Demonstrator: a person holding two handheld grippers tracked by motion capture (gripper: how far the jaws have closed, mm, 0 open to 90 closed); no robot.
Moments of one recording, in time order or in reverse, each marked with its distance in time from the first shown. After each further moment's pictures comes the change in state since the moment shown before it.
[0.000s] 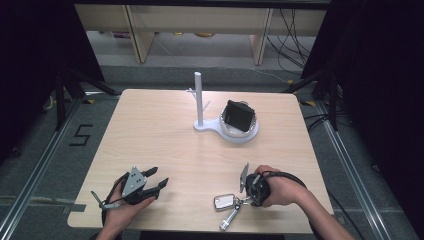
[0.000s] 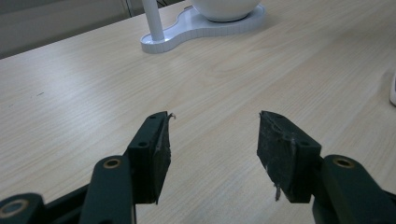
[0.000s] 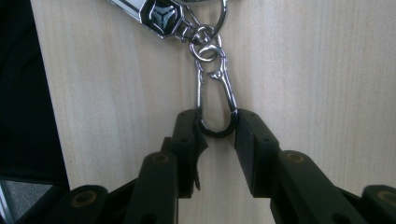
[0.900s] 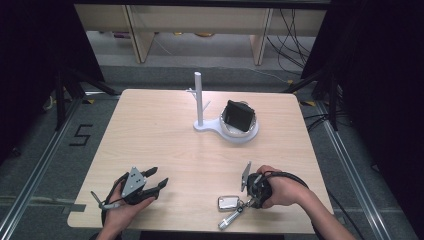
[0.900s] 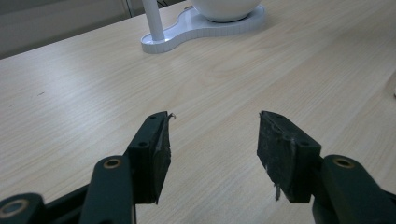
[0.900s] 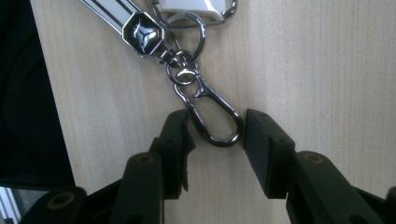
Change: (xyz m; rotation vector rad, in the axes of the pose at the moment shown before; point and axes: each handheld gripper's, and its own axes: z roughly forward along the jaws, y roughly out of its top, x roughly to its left) left arm 0.000 0.000 -0.002 0.005 0.008 0.004; right arm 0.000 -0.004 0.001 -0.013 0.005 0.046
